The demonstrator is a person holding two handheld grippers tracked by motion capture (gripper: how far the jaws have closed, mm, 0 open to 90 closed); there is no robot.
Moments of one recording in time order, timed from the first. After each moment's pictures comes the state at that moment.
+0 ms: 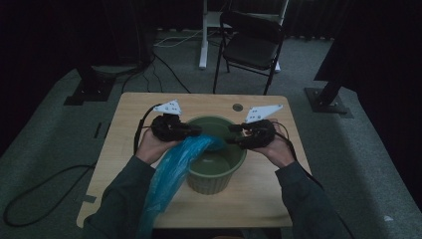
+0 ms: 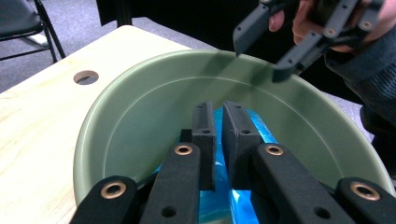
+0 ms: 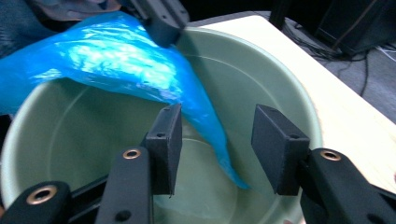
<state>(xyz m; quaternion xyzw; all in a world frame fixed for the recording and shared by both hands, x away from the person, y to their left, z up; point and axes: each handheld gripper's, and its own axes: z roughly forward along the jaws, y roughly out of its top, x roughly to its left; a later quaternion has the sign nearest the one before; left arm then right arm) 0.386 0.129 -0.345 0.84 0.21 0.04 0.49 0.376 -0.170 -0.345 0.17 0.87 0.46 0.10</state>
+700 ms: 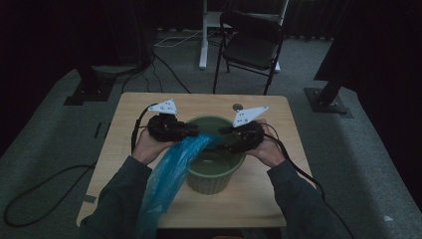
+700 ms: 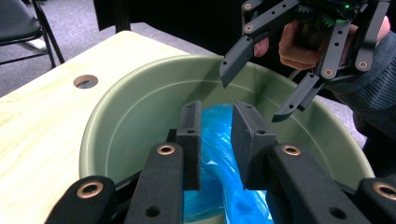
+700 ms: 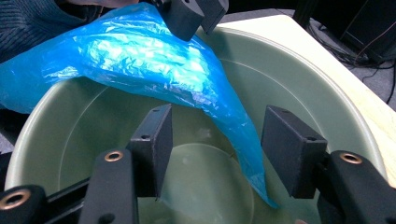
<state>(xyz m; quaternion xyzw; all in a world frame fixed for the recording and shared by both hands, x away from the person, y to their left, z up) 0.383 0.137 -0.341 0.84 0.21 0.04 0.50 0.377 -0.144 -0.351 0.13 0.88 0.45 0.08</state>
